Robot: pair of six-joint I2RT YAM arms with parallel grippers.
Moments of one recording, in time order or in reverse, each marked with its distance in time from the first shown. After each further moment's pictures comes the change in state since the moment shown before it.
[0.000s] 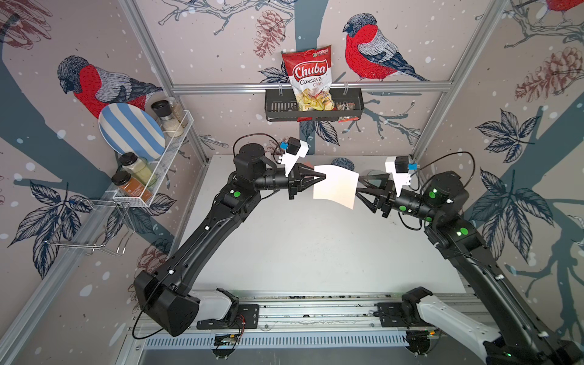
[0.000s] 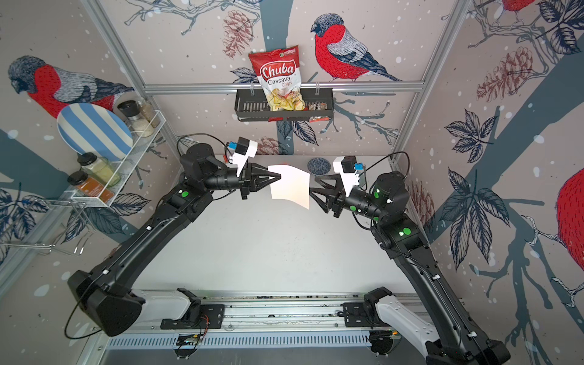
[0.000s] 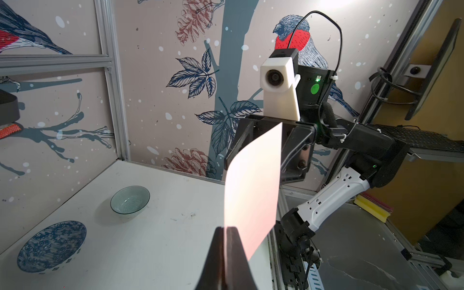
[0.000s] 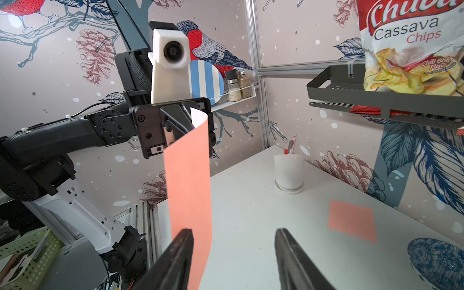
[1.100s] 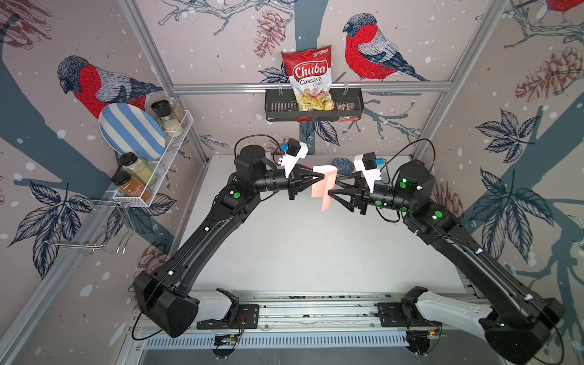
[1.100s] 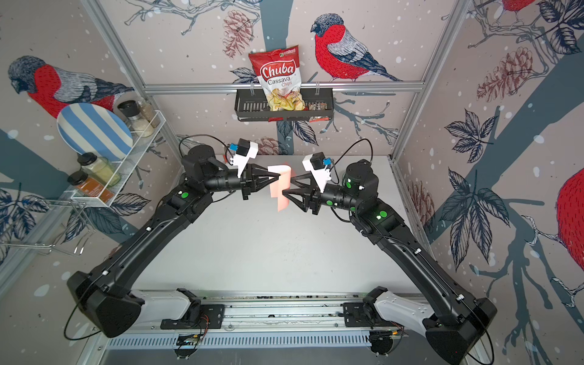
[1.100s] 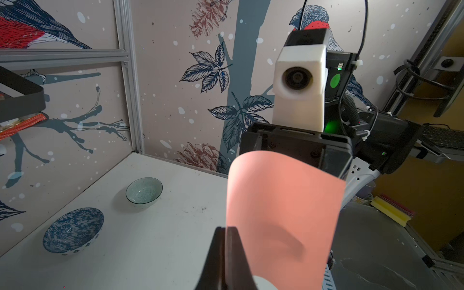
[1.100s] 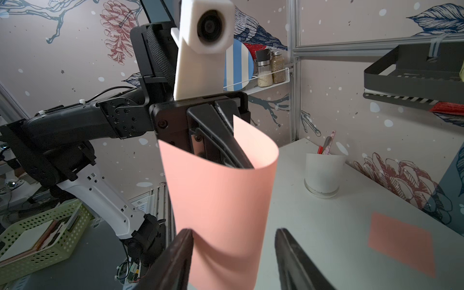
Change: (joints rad) left arm 0.002 -0.011 -0.027 -0.023 -0.034 0.026; right arm 0.196 0.181 0.113 -0.005 0.049 -0.049
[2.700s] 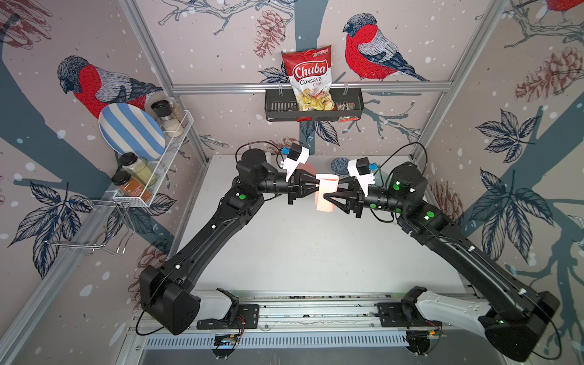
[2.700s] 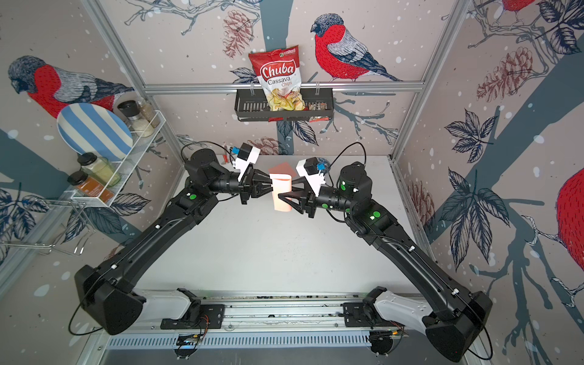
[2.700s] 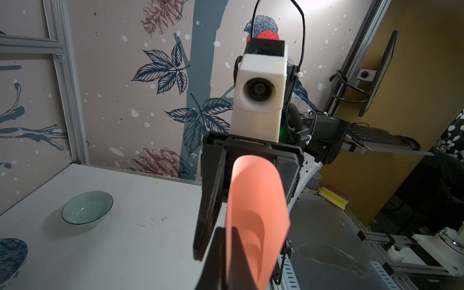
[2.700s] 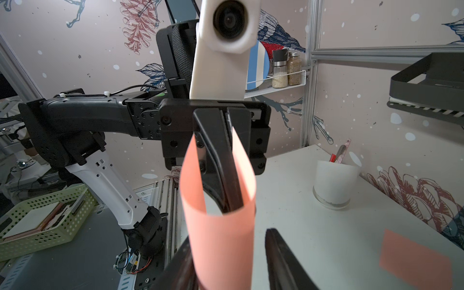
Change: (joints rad) left arm 0.000 0.020 -0.073 0.216 0.199 -0.154; right arm 0.033 0.013 -0.043 0.071 -0.035 -0.050
